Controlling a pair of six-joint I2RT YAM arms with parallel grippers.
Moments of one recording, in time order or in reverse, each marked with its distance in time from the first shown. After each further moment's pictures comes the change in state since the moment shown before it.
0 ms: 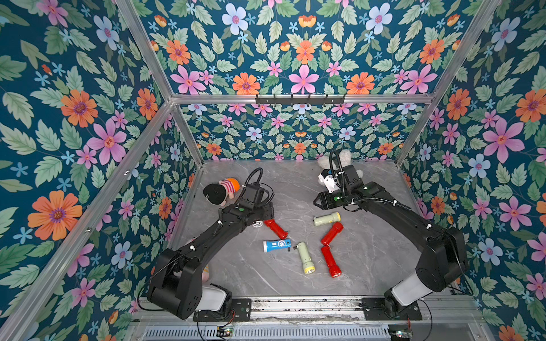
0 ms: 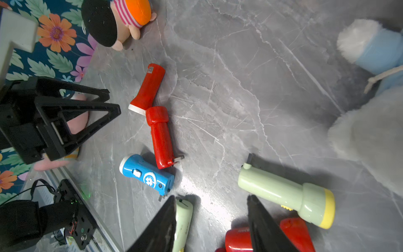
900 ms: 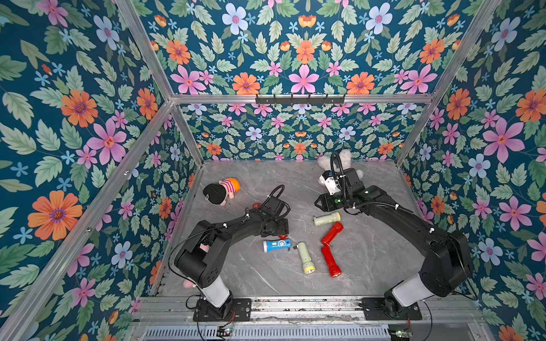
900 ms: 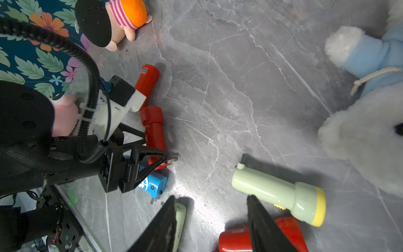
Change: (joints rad) left arm -0.136 0.273 -0.014 0.031 0.045 -0.156; right arm 0.005 -0.047 -0.063 0.056 0.042 -0.006
